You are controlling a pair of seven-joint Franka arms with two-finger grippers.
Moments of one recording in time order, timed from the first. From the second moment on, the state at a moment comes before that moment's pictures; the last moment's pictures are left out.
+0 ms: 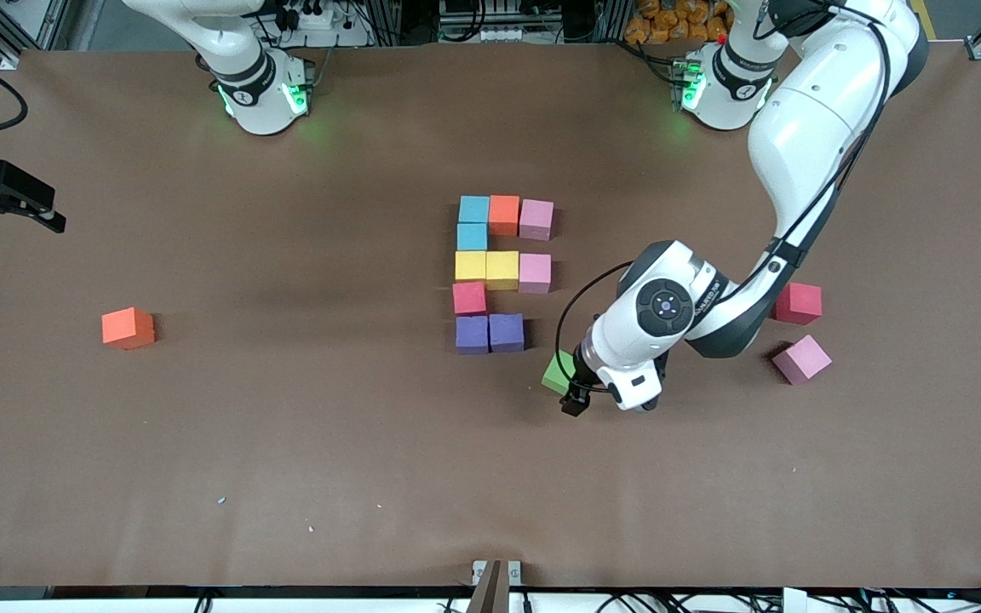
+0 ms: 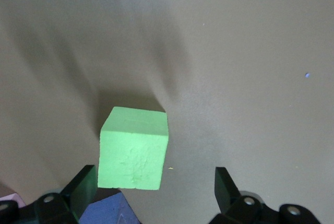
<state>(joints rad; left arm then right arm) -0.06 0.88 -0.62 -1.39 0.38 2.27 -1.91 -0.02 0.02 -0.03 -1.50 0.04 1.54 -0.17</state>
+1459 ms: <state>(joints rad) -0.08 0.93 -0.61 -1.39 0.38 2.20 -1.86 -0.03 0.01 -0.04 -1.48 0.02 1.49 -0.19</state>
